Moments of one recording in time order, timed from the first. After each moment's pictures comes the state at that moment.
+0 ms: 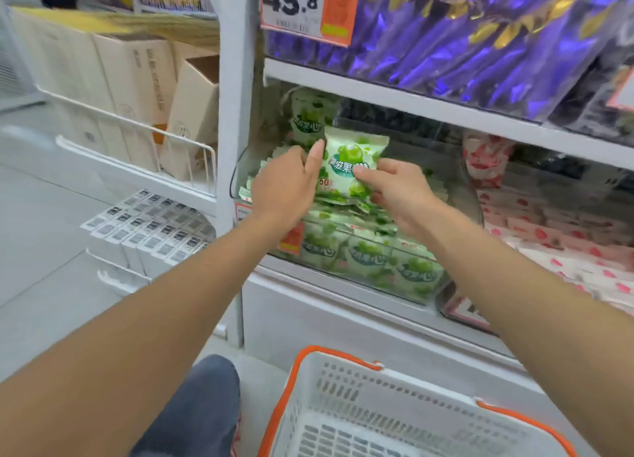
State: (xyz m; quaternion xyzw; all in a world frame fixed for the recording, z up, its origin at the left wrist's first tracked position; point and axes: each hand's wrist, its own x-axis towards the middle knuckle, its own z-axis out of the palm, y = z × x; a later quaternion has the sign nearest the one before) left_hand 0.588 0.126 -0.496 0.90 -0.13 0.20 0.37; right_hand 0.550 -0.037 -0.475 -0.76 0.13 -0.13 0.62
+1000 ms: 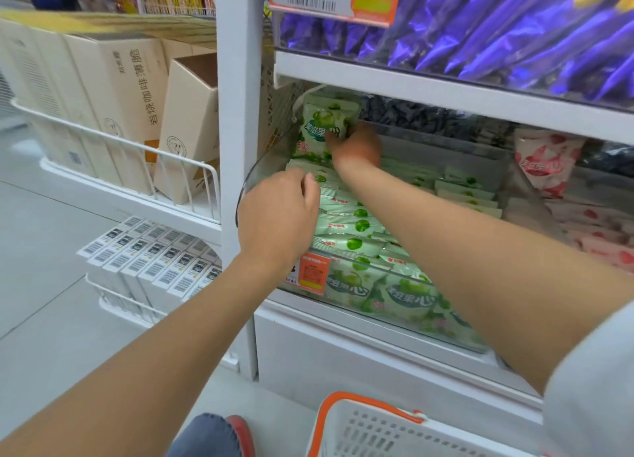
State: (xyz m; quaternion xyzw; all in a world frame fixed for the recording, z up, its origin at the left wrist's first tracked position) left_hand 0.616 0.144 -0.522 0.90 -0.12 0.31 0.28; right_hand 0.709 0.014 -0.483 -0.87 0.19 -0.22 0.41
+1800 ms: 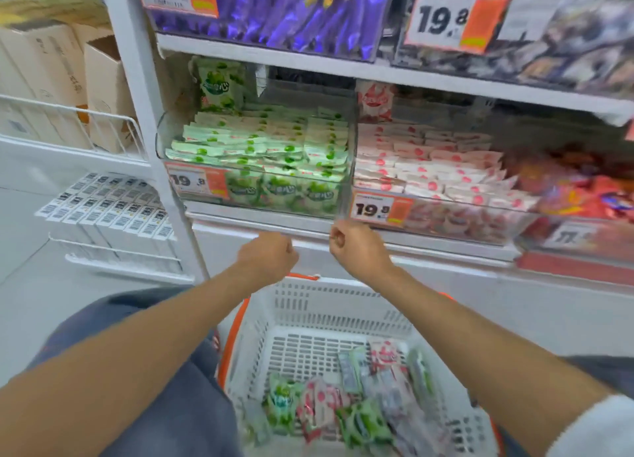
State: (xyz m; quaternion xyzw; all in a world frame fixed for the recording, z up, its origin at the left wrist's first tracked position) left_hand 0.424 0.089 -0.572 0.95 -0.25 -0.13 0.16; right_hand 0.357 -0.086 -0.574 -0.97 0.08 -0.11 0.19
